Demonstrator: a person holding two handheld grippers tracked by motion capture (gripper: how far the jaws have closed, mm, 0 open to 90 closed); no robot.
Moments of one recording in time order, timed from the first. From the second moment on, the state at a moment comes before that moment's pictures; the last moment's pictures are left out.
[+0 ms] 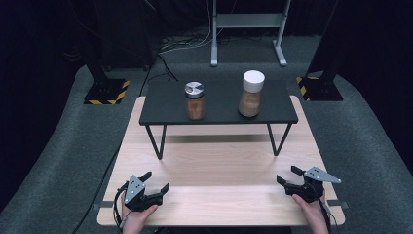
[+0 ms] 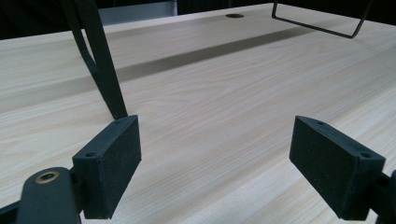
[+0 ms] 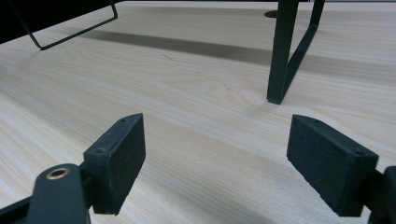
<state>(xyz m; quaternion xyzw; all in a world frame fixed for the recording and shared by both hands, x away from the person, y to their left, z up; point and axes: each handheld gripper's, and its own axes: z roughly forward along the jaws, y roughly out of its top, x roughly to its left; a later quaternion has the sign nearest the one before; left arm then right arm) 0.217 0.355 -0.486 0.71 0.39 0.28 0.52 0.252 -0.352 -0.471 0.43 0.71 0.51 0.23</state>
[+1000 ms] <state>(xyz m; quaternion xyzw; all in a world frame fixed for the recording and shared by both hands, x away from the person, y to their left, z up) 0.217 0.355 -0.486 0.71 0.39 0.28 0.52 0.252 -0.352 -0.471 0.43 0.71 0.51 0.23</state>
